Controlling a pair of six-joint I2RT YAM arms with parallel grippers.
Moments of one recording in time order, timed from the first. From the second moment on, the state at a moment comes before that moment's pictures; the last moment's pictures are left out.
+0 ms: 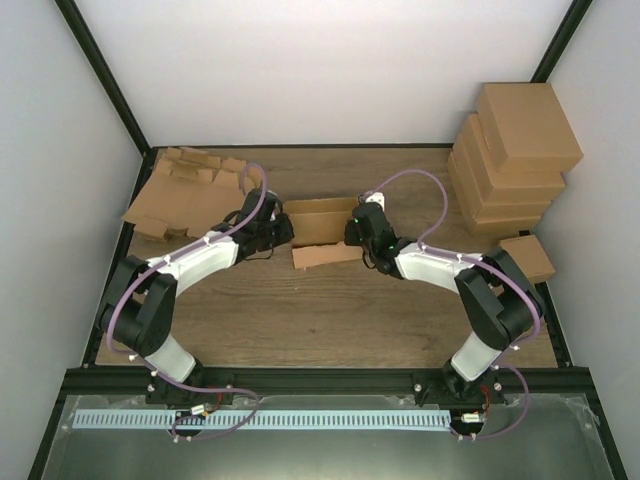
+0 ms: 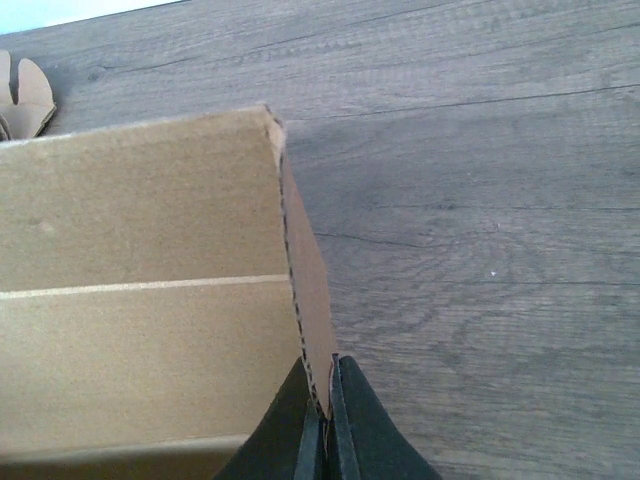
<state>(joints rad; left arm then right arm) -0.50 1.60 0.97 -0.16 0.09 -0.79 0.63 1.65 0.89 0.13 0.30 0.49</state>
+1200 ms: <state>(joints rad) -0.56 1.49 0.78 0.00 0.12 -0.82 0.65 1.50 0.65 0.33 0.28 0.39</state>
